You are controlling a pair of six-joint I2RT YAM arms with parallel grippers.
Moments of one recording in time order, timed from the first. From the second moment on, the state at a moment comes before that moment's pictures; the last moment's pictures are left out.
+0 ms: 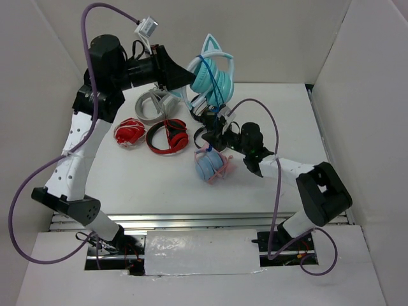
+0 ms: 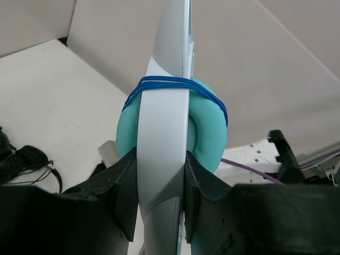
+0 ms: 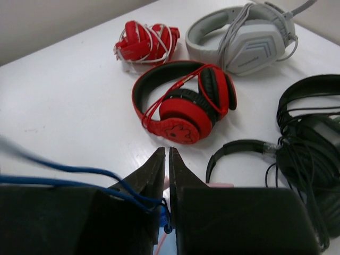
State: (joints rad) left arm -0.37 1.58 2.07 -0.48 0.76 -0.56; right arm 0.51 1.48 0.73 0.67 -0.48 0.05
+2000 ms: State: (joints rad) left arm -0.90 1.46 1.40 -0.61 0.09 -0.14; right arm 0.51 1.29 1.38 -0.51 -0.22 -0.82
